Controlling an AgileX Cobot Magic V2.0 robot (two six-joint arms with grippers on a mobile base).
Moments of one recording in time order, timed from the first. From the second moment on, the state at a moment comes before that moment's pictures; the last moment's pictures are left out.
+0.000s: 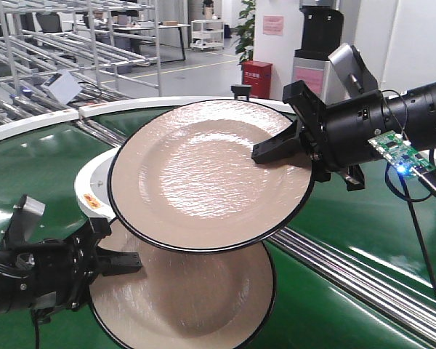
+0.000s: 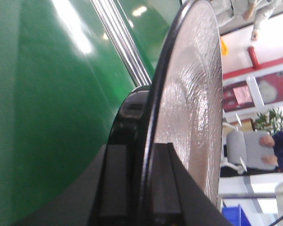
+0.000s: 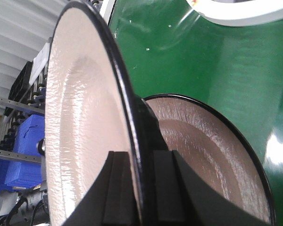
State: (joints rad) left arm -0.16 1.38 -0.94 -1.39 0.65 0.52; right arm 0.15 1.66 -1.78 0.92 1.11 -0.07
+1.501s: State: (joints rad) left arm -0.16 1.38 -0.94 -1.39 0.66 0.52; right arm 0.15 1.66 -1.78 0.92 1.11 -0.07
